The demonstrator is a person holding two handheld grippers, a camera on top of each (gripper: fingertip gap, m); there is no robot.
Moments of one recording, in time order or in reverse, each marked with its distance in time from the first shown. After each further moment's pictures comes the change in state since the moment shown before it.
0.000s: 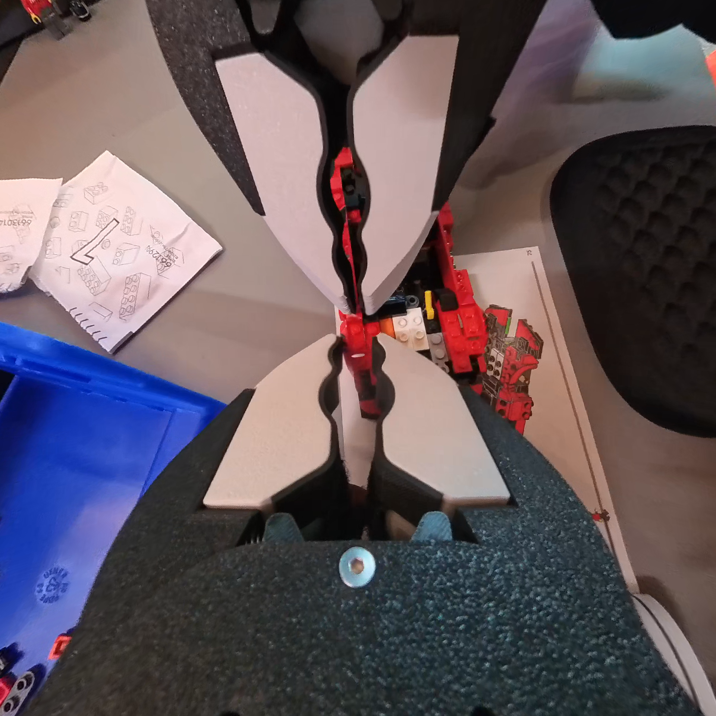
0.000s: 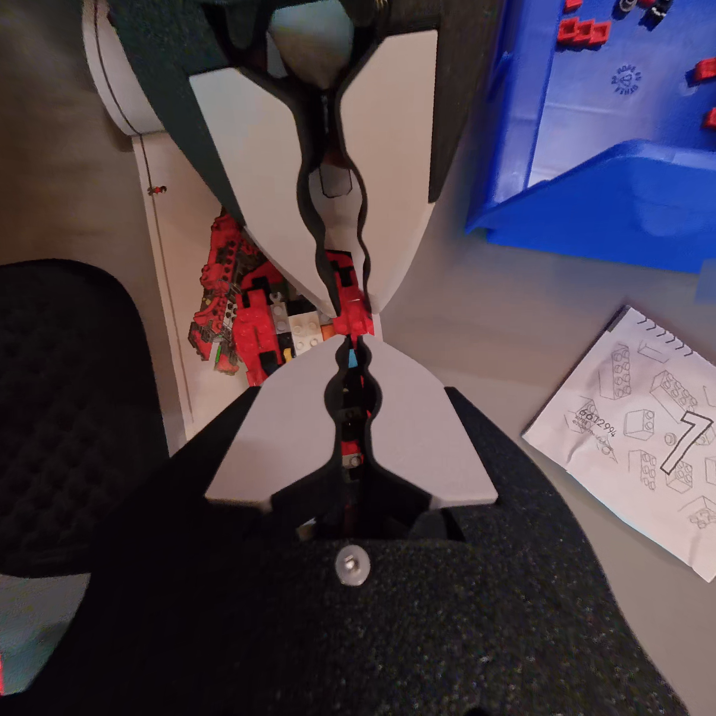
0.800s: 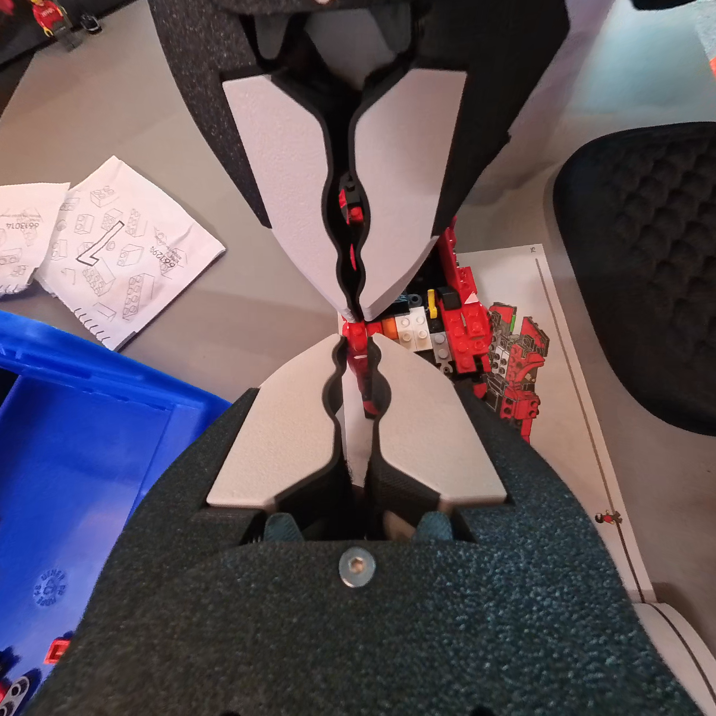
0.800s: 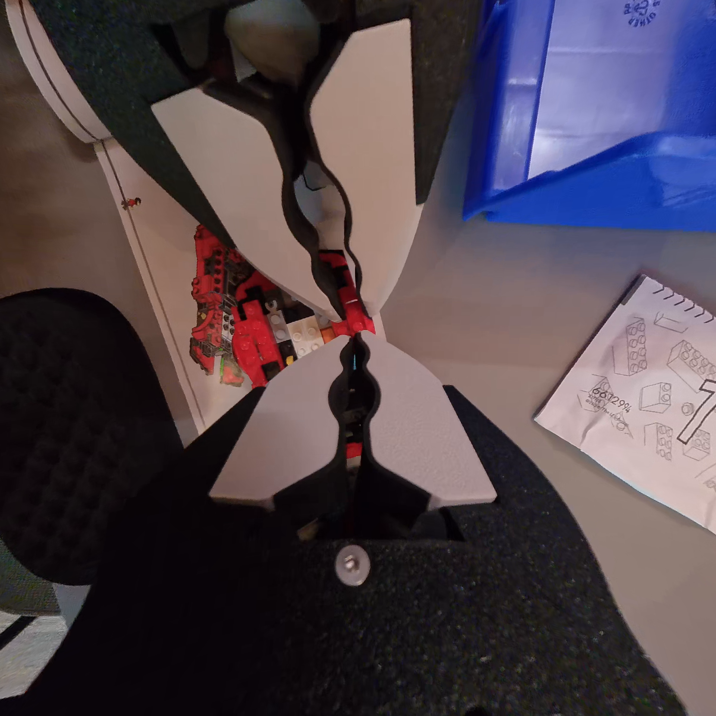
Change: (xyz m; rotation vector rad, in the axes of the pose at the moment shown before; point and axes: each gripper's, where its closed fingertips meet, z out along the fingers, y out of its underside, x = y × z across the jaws) left arm -0.001 0.002 0.000 0.023 -0.009 0.009; right arm 0.000 0.000 0.005 -0.109 0.034 0.100
